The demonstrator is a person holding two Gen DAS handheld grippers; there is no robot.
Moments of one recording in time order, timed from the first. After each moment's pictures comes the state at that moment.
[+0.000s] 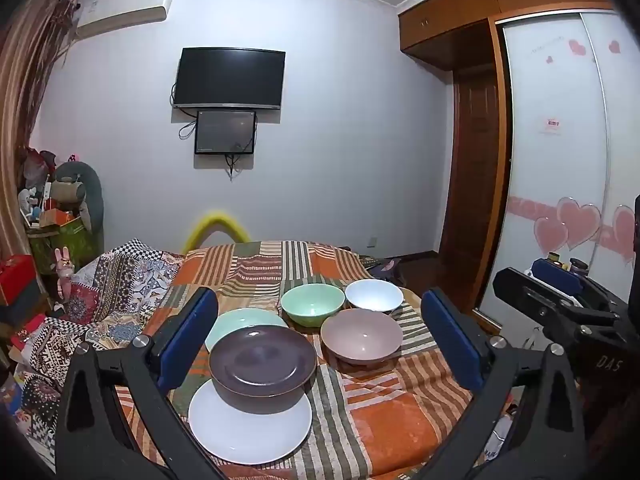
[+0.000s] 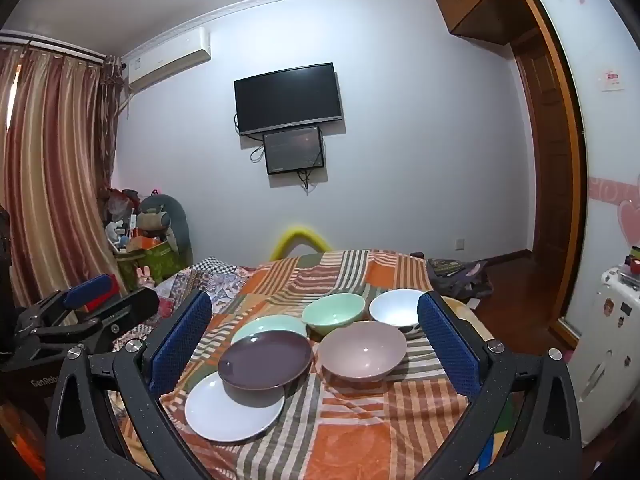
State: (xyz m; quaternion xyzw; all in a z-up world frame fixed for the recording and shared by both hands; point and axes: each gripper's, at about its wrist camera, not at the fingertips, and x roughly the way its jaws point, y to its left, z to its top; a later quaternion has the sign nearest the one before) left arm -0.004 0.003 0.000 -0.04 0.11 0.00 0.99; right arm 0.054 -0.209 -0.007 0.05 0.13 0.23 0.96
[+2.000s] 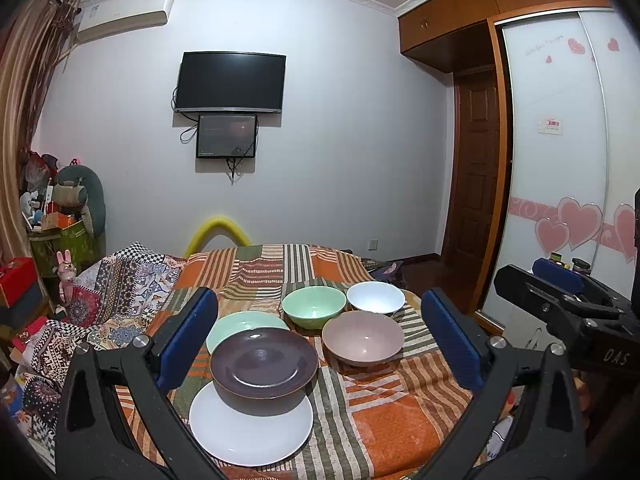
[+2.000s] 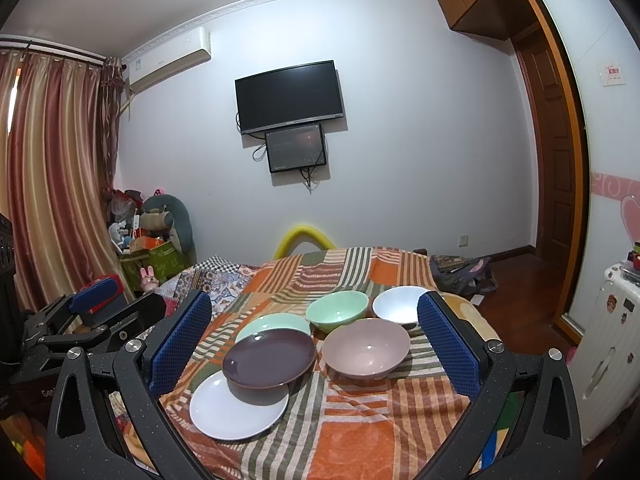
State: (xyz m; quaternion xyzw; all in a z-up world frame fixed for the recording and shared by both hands) left arm 0.001 -0.001 -0.001 -0.03 0.11 0.01 0.99; right arm 0.054 -0.208 -0.012 0.05 0.13 0.23 0.96
